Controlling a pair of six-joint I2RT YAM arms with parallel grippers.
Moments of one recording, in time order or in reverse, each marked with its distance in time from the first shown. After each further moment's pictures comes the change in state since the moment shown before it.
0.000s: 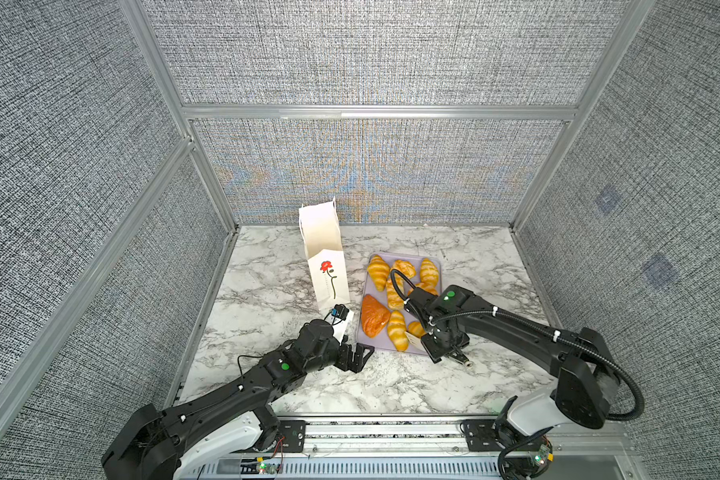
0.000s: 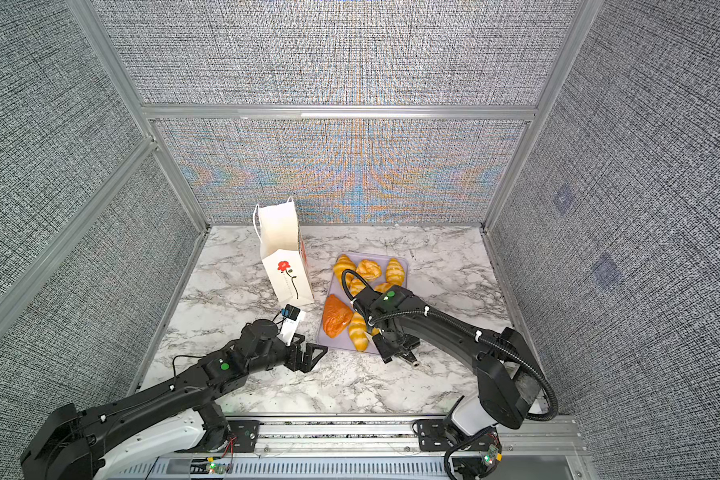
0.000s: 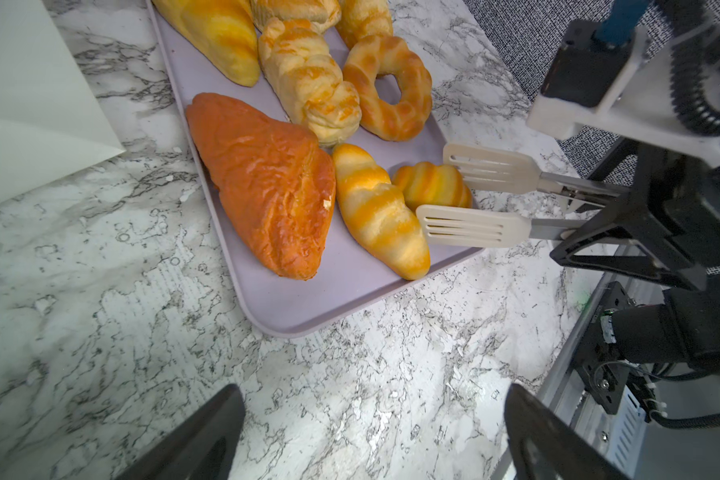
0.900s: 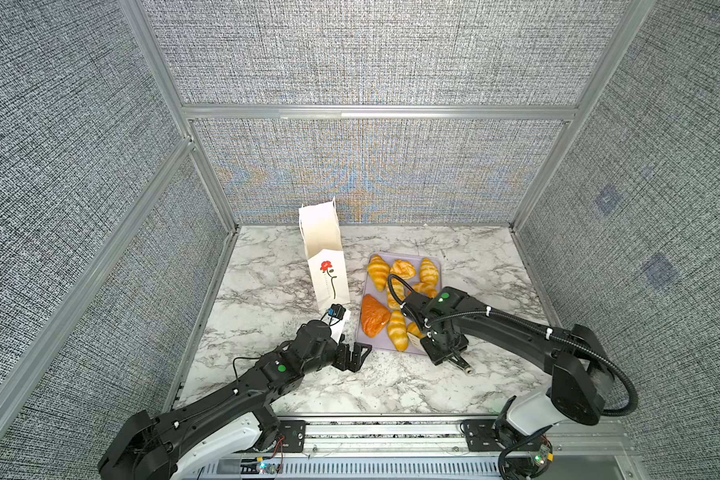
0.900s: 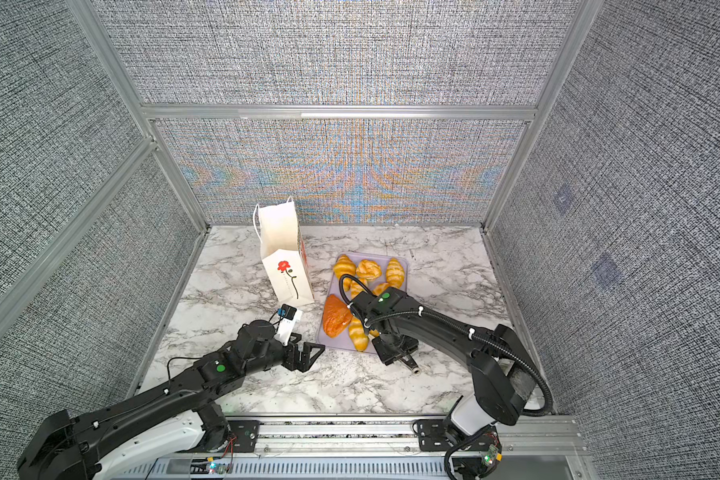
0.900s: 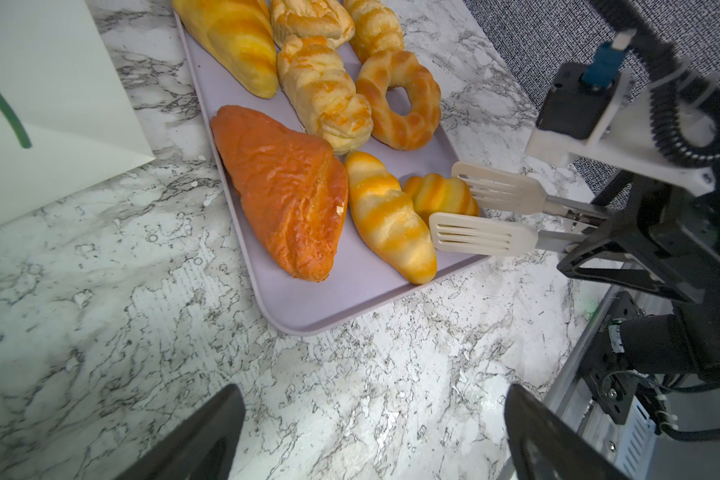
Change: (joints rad) left arm 0.000 -0.043 0.000 -0.032 -0.031 -0.004; right arm 0.017 0.036 0.004 -0.032 0.012 0.039
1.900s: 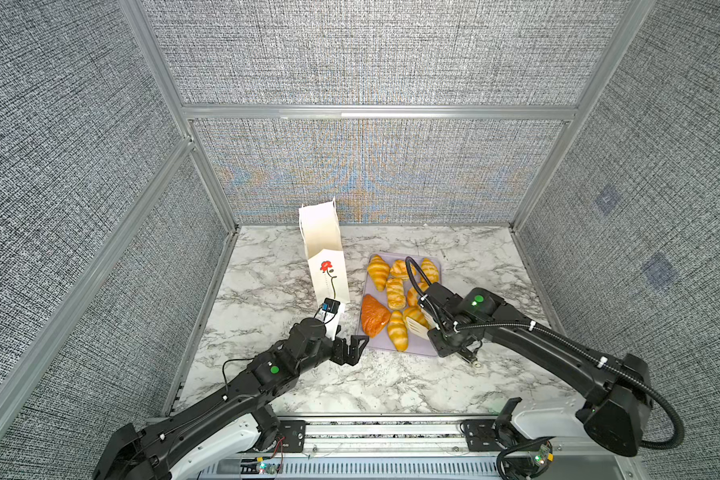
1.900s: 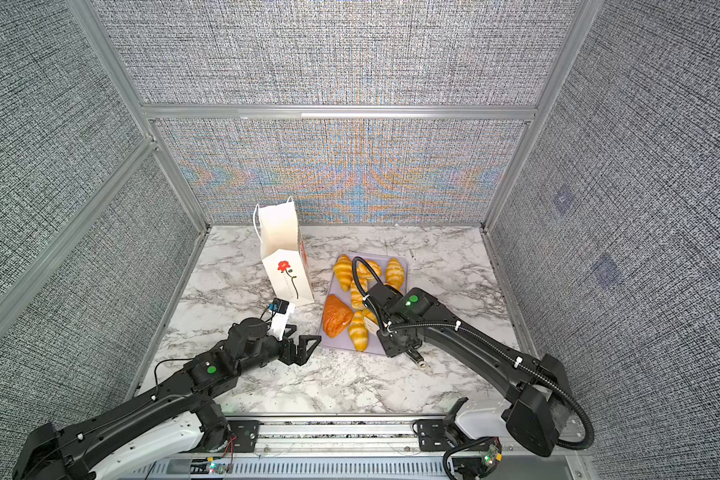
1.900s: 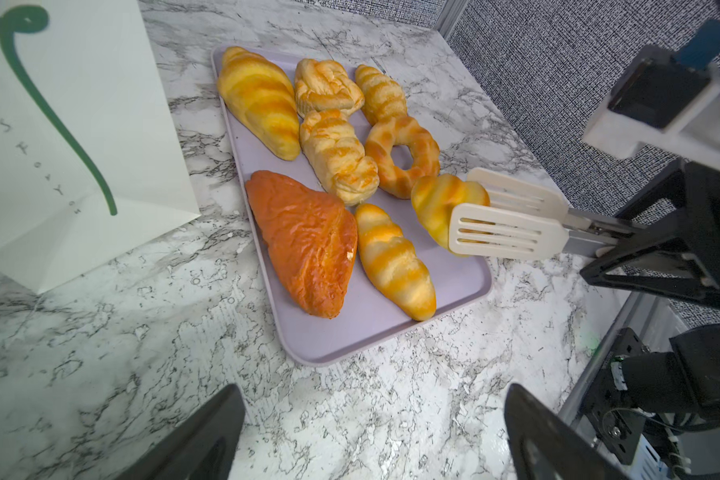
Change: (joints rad) left arm 0.000 -0.065 0.048 -0.038 -0.082 0.011; right arm -0.034 -0.204 -0.005 0.083 -0.012 -0.053
